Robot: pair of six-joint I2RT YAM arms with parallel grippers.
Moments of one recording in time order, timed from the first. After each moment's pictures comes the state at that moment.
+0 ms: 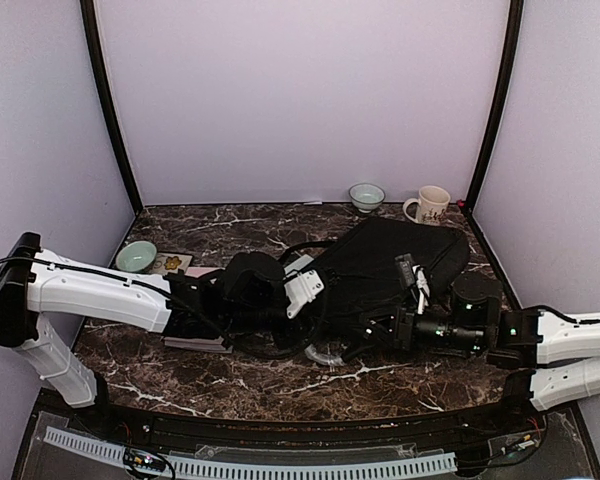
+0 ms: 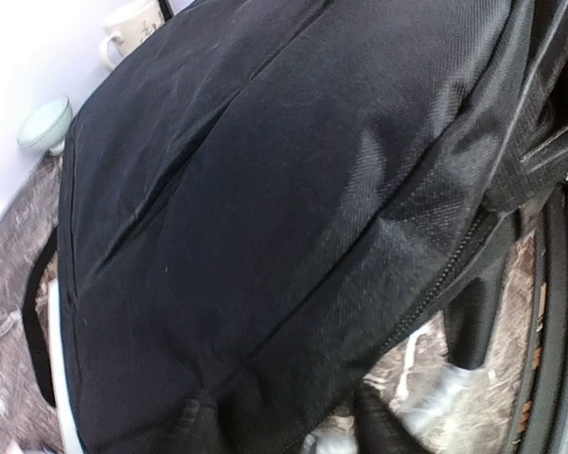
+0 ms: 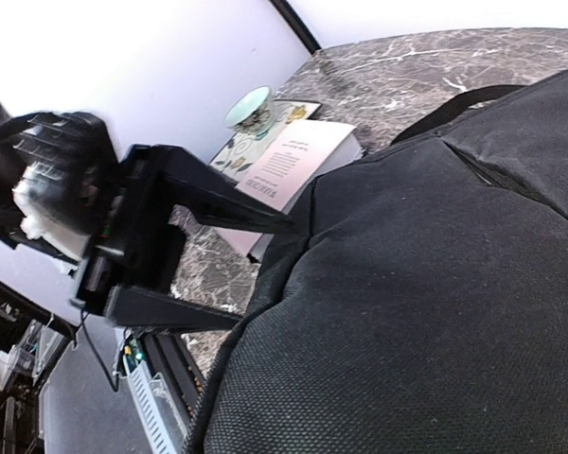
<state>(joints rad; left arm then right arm) -1.17 1.57 1.01 -0.03 -0.12 0.11 1.06 0.91 0.41 0.21 -0.05 0.64</state>
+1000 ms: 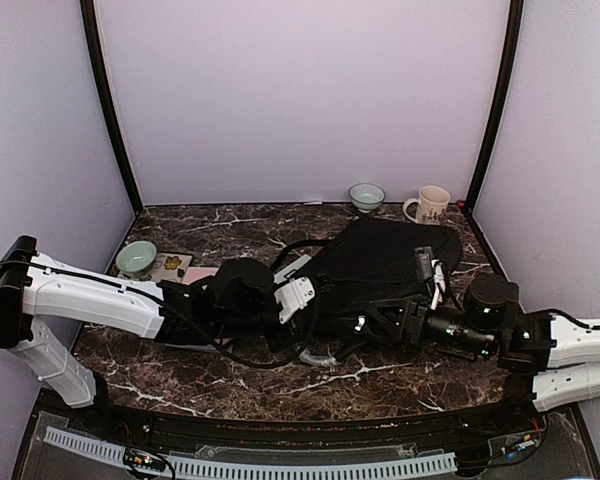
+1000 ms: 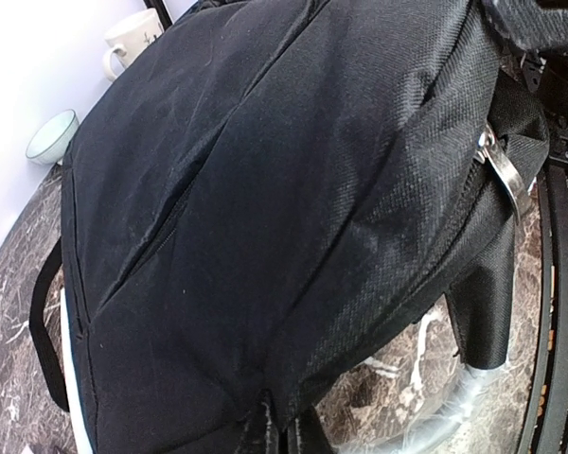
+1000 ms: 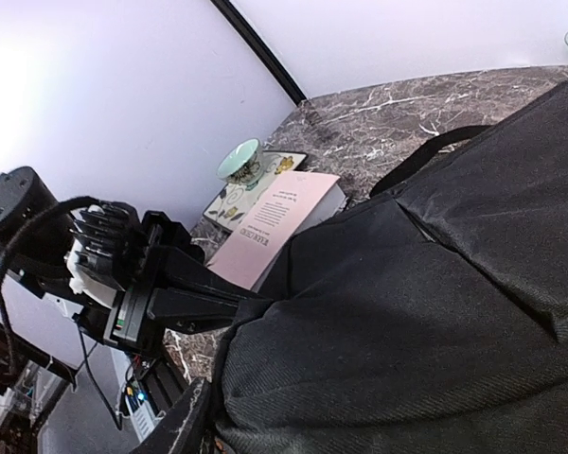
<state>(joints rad) -1.17 1.54 0.93 0.07 -0.12 0.17 1.11 0.78 0.40 0.18 0.13 0.66</state>
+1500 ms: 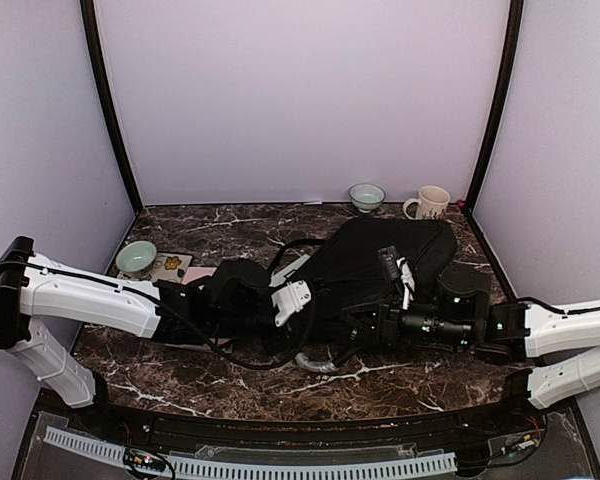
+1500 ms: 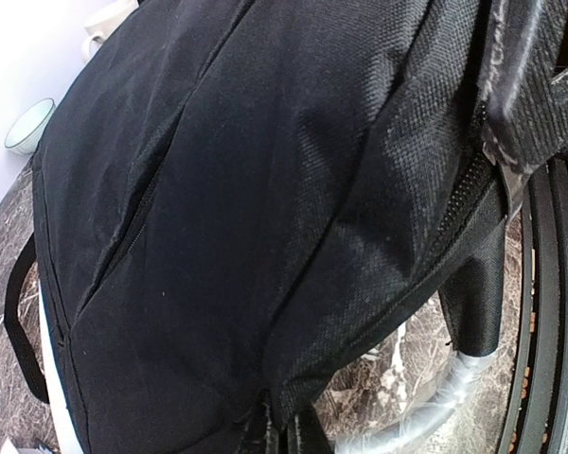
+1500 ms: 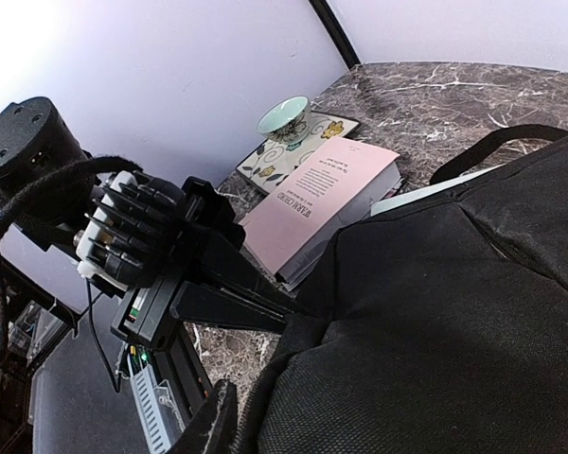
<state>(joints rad) -1.16 1.52 0.91 0.04 -0.06 0.15 1.11 1.03 0.49 0.31 -0.06 0.56</state>
